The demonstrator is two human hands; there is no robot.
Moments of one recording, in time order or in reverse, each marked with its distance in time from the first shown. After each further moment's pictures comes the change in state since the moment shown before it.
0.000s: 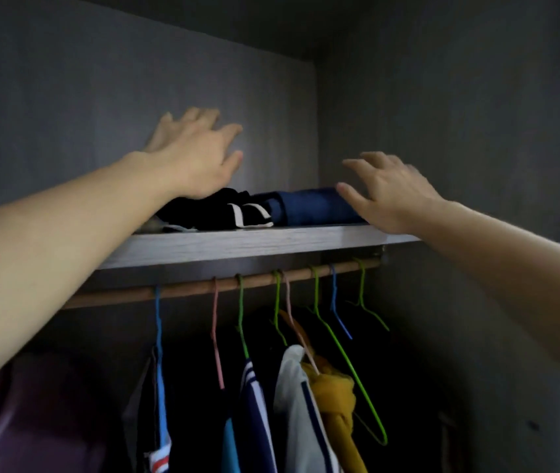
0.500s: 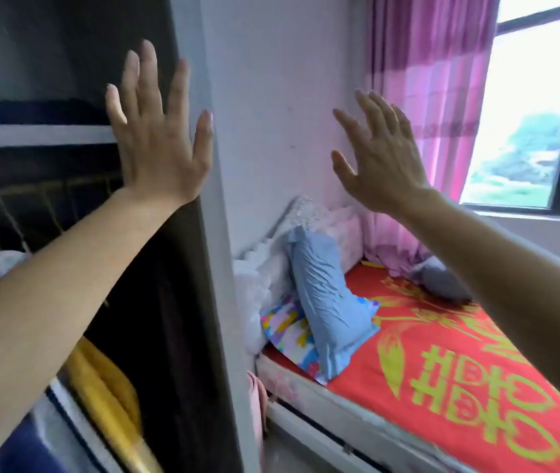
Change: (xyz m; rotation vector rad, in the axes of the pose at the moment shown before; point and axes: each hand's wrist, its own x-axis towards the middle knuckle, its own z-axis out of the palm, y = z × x) left_hand -0.090 0.413 -0.108 -0.677 0.549 -0.021; right_hand -0.344 0.273 -0.173 -0.398 0.114 0.209
